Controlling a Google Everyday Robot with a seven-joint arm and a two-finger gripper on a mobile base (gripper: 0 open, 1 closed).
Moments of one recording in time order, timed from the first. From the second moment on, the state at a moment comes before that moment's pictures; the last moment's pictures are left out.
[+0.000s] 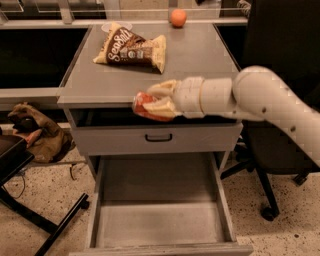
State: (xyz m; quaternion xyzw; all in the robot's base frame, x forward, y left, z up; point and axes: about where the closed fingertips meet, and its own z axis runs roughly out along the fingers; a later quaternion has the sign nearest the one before) arm 0.601 0.005 0.870 -0.57 0.58 0.17 0.55
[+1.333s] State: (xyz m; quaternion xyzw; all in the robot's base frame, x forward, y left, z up) arm 0.722 0.002 0.956 -0.57 0.53 0.03 0.63
